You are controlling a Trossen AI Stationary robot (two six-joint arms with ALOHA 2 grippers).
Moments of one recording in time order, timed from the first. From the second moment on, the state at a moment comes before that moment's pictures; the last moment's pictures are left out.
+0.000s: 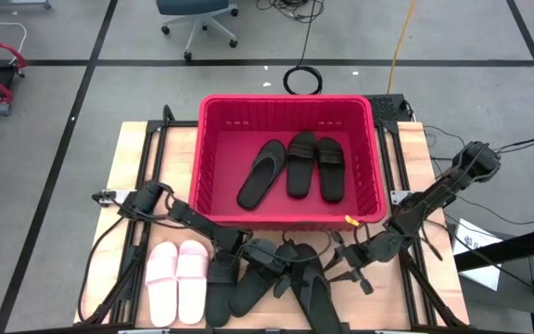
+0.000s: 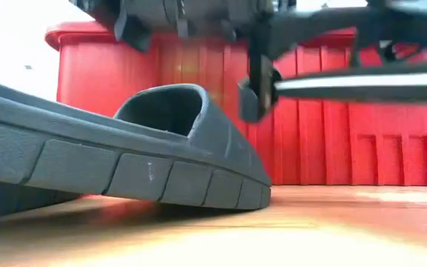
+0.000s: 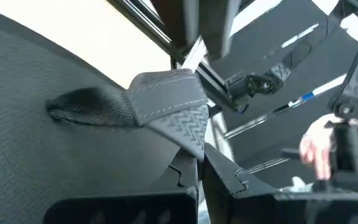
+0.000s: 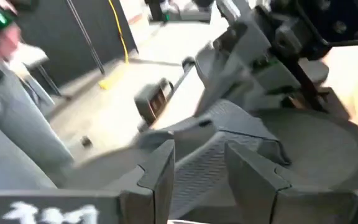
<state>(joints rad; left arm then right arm) -0.36 2.13 1.29 0.60 0.16 -0.87 0.70 1.25 0.44 0.46 0.18 0.28</state>
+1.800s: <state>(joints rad) -0.22 1.28 1.29 -0.09 -0.06 -0.60 0.75 0.74 0.58 0.49 0.75 -0.45</state>
